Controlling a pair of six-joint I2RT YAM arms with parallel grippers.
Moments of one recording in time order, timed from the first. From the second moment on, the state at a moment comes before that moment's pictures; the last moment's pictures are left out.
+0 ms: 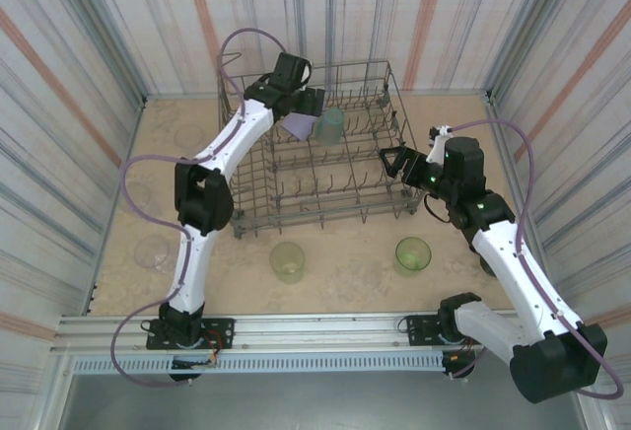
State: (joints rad) left arm -0.47 2.29 2.27 -0.70 -0.12 -0.14; right arm 0.27 0.98 0.89 -0.36 -0.26 0.62
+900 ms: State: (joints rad) left arm -0.47 2.44 2.37 -0.69 -0.11 -0.08; right arm 0.27 0.98 0.89 -0.36 -0.26 0.62
